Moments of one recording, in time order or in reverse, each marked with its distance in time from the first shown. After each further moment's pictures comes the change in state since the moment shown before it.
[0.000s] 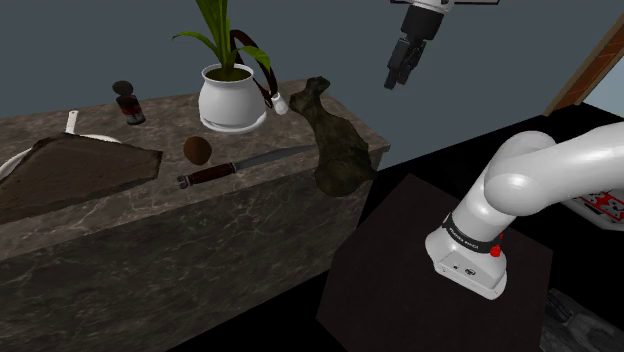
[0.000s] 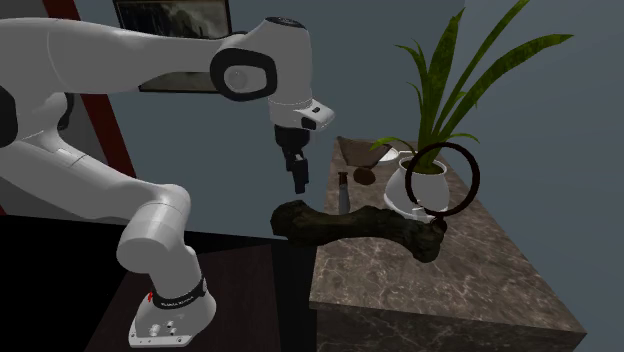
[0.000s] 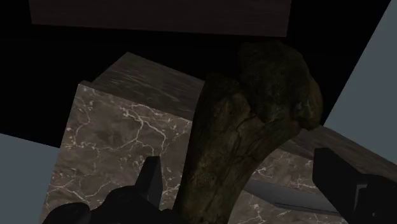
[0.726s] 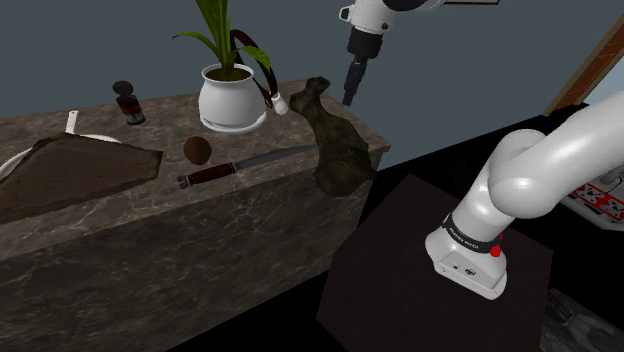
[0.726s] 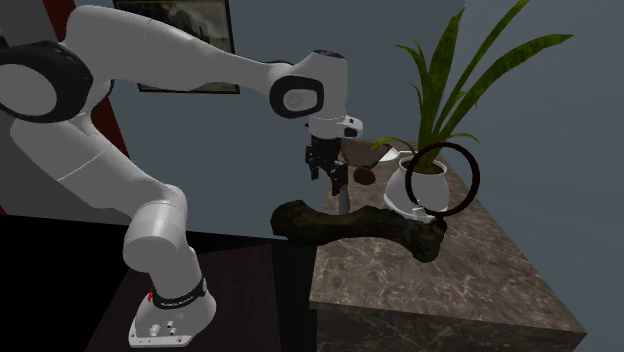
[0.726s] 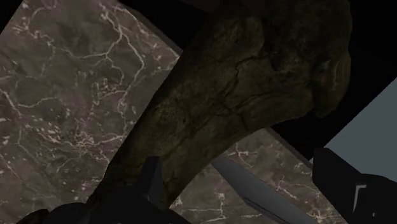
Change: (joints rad) arm 0.122 0.312 0.042 0.085 -0.023 0.226 -0.207
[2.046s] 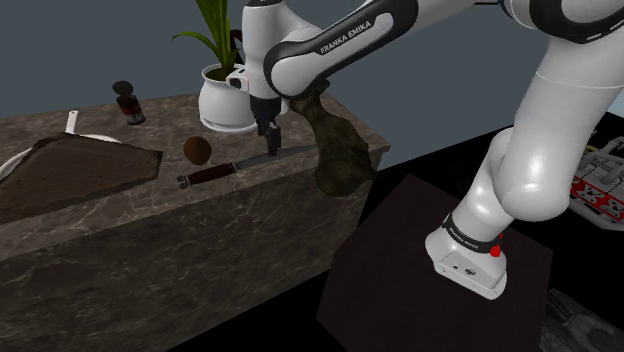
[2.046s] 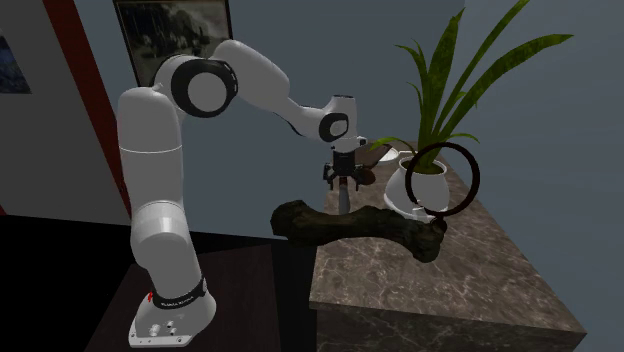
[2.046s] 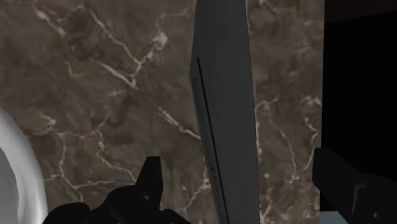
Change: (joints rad) arm 0.191 0.631 0.162 0.336 -0.185 0.303 -0.318
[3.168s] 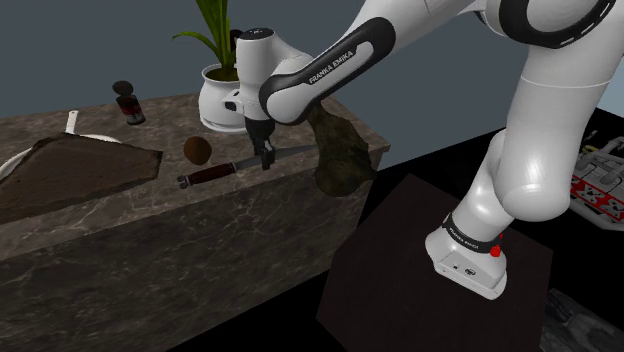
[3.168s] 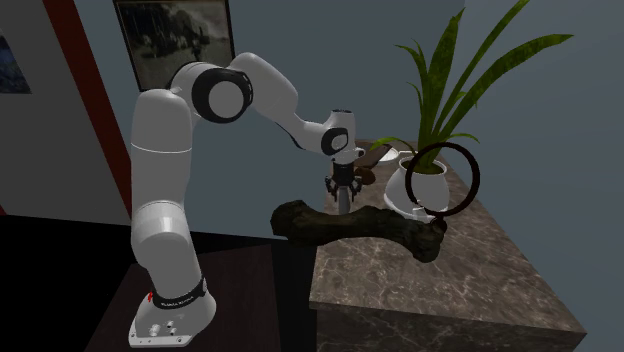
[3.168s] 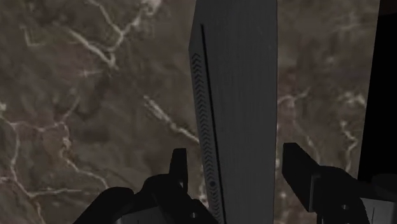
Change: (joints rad) arm 0.016 0.103 0.004 0.001 -0.042 0.100 -0.007
